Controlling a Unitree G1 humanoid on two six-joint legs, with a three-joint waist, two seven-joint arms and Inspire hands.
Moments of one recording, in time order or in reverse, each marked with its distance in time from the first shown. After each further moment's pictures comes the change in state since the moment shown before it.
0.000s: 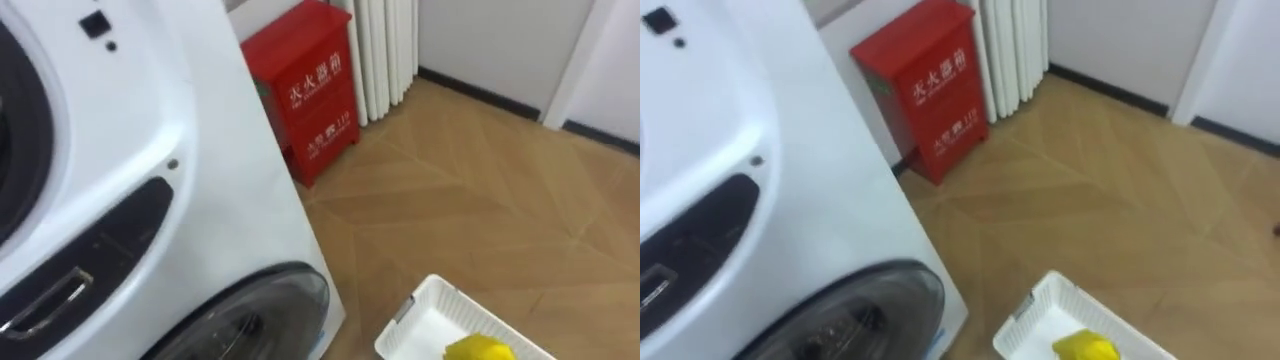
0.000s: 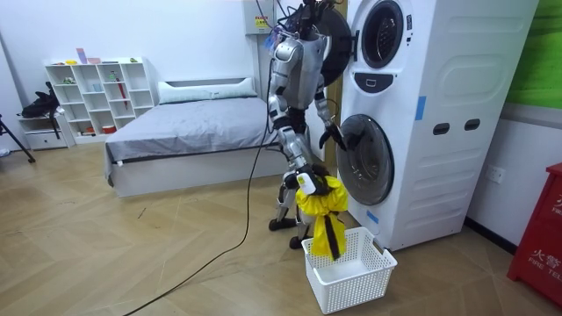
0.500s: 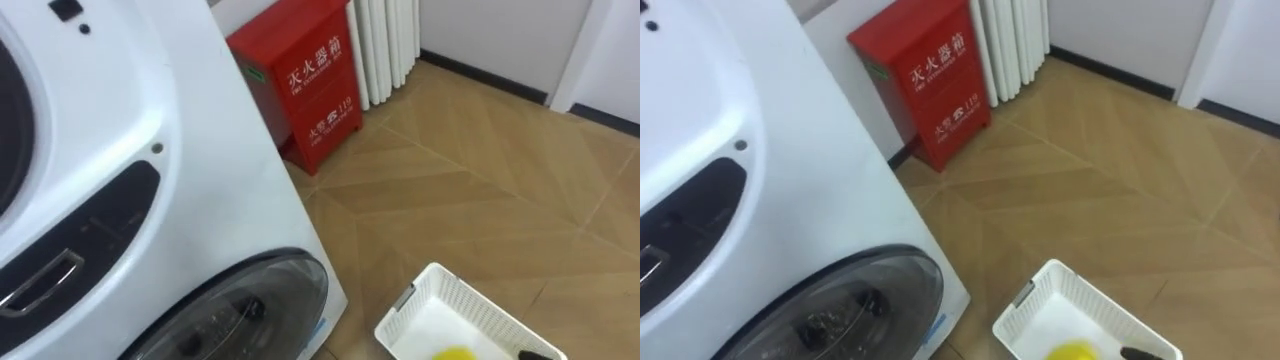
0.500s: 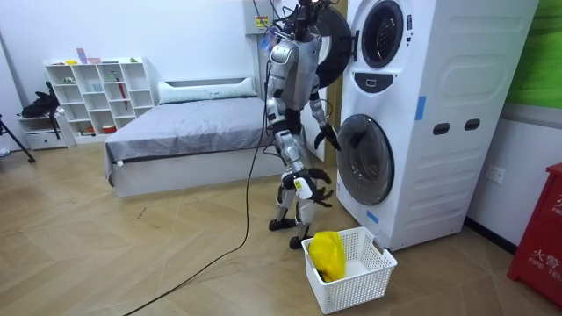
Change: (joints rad) left arm 0.007 -0.004 -0.010 0.002 -0.107 -0.008 -0.001; right arm -0.040 0.004 -0.026 0.093 0.043 -0.031 0.007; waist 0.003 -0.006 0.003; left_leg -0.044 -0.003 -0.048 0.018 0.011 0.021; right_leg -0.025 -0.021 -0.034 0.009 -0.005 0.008
